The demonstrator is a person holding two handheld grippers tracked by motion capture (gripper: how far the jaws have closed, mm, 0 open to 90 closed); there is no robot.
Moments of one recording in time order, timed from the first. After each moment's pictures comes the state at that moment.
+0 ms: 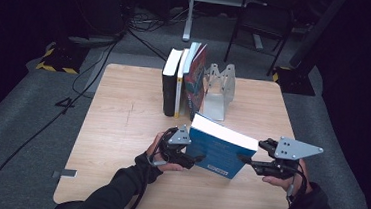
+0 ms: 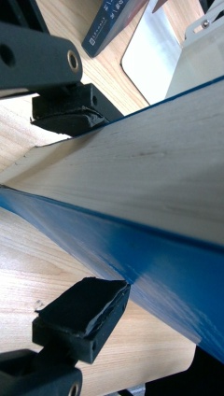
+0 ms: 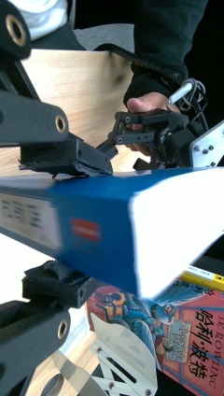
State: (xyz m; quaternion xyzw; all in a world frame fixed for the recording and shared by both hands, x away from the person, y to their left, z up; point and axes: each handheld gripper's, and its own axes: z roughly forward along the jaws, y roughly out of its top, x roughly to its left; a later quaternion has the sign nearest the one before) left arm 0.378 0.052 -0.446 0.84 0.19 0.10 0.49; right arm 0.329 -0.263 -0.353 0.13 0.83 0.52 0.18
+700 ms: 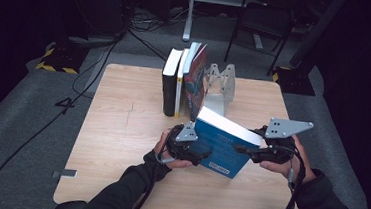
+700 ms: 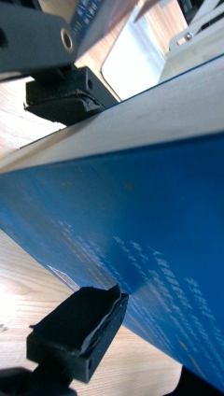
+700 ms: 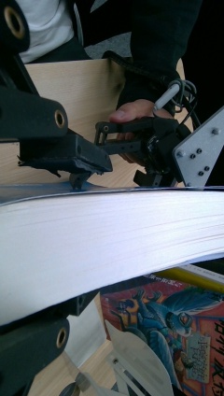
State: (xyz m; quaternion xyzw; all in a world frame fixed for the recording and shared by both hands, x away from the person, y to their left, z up) left arm 0.392 0.030 -0.446 0.84 0.19 0.11 0.50; right arm 0.352 -0.242 -0.320 0.16 0.86 0.46 0.14
